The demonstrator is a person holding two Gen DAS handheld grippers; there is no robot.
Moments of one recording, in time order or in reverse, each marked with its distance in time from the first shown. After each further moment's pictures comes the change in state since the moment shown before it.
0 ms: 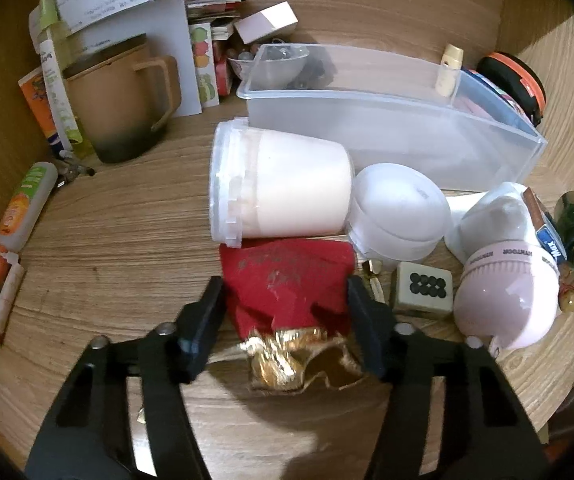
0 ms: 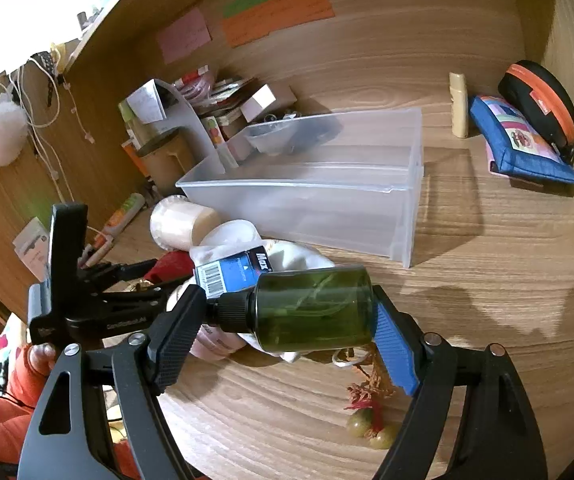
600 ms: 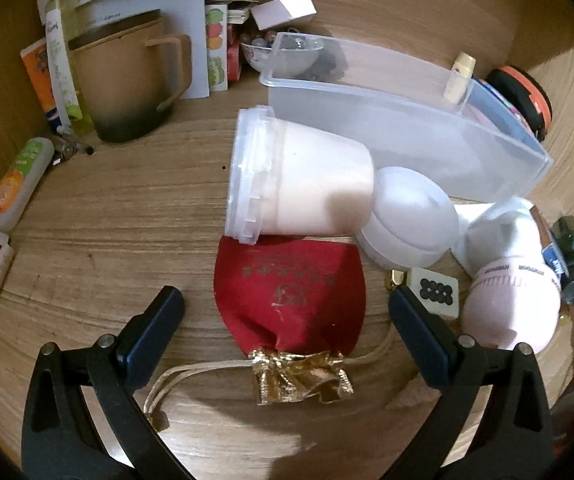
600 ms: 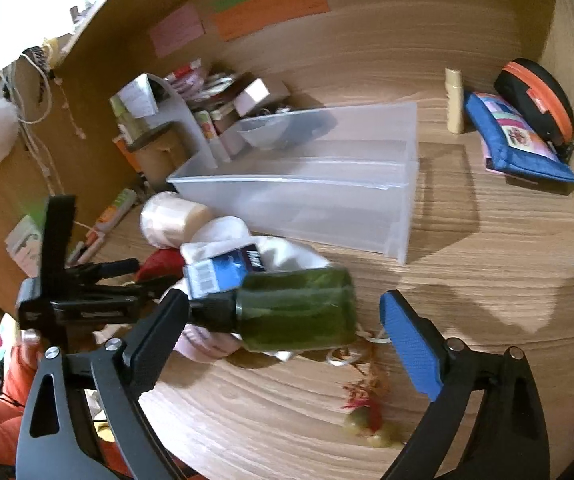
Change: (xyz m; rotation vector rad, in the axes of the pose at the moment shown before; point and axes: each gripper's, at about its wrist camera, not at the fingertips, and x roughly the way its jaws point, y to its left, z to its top) left arm 0.005 0.006 0.004 -0.060 0.039 -0.022; right arm 0.006 0.005 -0.002 -0.020 0.012 -0.041
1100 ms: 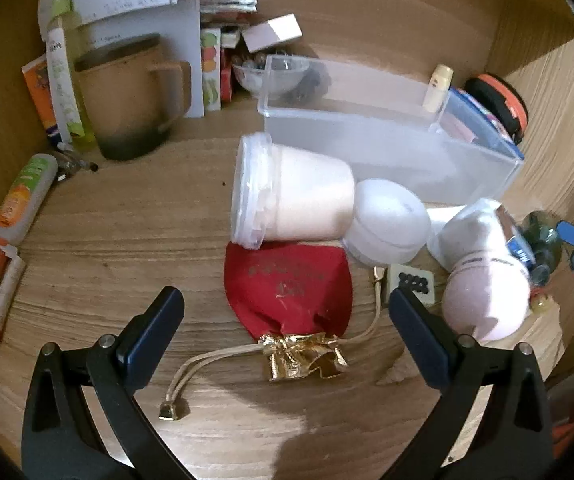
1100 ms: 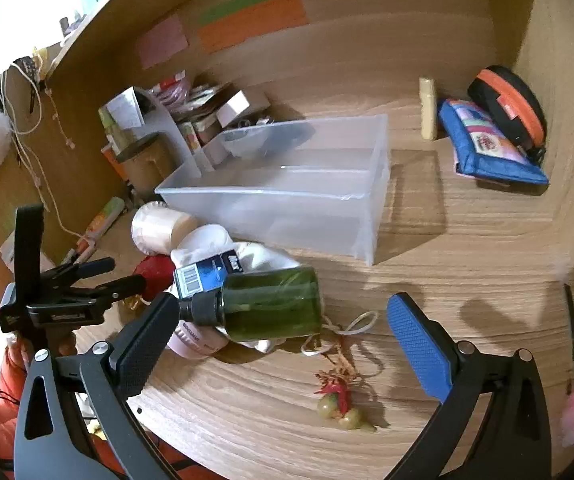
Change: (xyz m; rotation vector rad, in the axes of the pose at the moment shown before) left arm -0.024 0.008 -0.002 0.023 -0.030 -0.054; right arm -0.016 -0.009 0.002 0.025 0.010 -0.064
